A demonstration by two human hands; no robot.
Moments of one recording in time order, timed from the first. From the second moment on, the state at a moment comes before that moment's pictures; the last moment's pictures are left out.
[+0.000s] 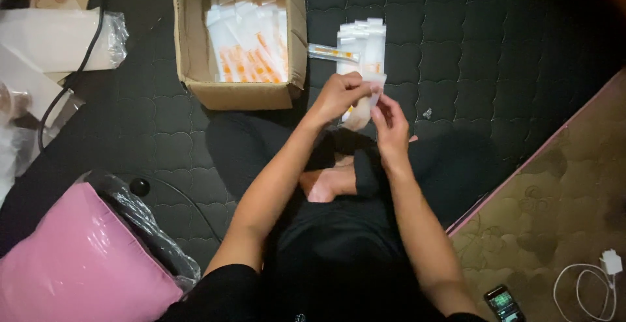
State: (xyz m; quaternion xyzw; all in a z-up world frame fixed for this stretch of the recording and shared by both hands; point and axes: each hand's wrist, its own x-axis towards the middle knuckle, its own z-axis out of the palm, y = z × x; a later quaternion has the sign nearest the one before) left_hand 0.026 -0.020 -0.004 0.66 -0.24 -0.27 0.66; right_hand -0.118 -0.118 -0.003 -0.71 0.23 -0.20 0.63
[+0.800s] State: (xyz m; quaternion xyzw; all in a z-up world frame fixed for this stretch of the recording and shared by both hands) left_hand 0.059 -0.027 0.007 0.63 -0.03 -0.28 0.72; right_hand -0.193 -0.082 -0.053 -0.59 0.33 -0.06 0.73
